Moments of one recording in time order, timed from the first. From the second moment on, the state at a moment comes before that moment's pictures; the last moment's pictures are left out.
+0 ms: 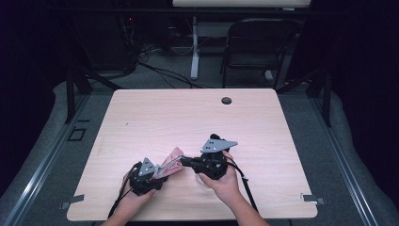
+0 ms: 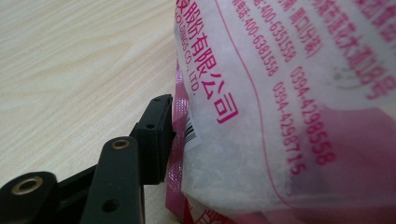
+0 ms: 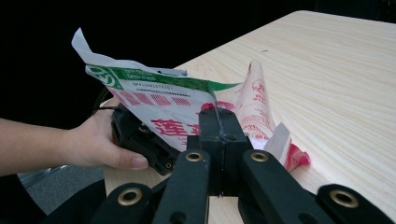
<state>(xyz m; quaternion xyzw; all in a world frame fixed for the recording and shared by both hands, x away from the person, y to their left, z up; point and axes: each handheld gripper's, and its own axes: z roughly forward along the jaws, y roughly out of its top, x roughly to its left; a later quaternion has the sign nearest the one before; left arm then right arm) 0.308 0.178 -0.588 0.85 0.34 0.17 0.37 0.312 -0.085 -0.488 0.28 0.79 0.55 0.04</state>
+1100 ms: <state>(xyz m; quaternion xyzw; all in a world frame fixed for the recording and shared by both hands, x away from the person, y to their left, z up) 0.303 0.177 -0.581 0.85 0.33 0.26 0.32 0.304 -0.116 -0.488 0.29 0.78 0.55 0.07</state>
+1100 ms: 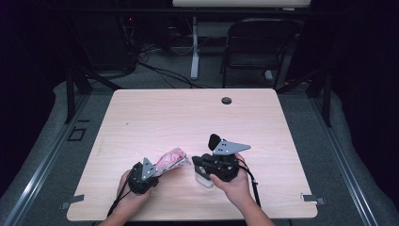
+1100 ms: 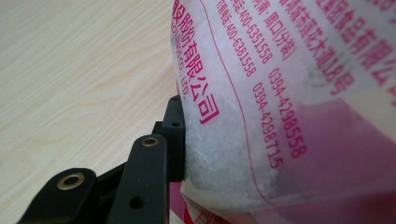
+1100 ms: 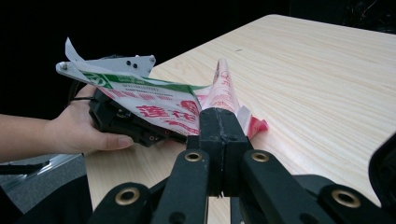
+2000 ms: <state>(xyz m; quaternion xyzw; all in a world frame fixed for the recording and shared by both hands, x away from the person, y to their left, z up) 0.300 0.160 -0.562 0.85 0.28 0.36 0.28 0.259 -0.115 -0.488 0.20 0.83 0.45 0.28</state>
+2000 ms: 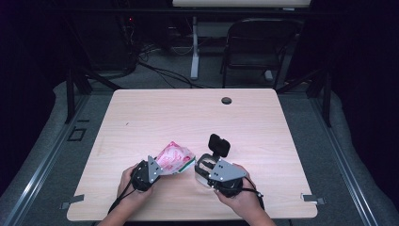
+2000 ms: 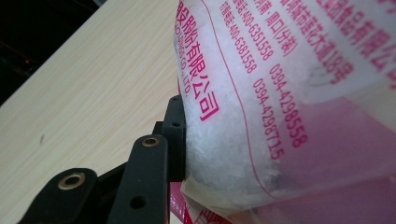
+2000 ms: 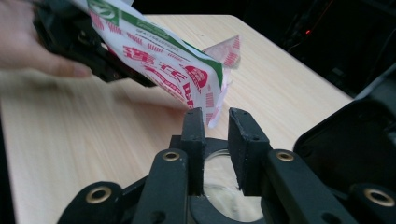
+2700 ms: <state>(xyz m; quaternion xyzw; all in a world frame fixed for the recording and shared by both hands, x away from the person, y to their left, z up) 0.299 0.145 -0.557 0.85 0.24 0.40 0.25 0.246 -0.107 -0.480 0.12 0.83 0.41 0.36</state>
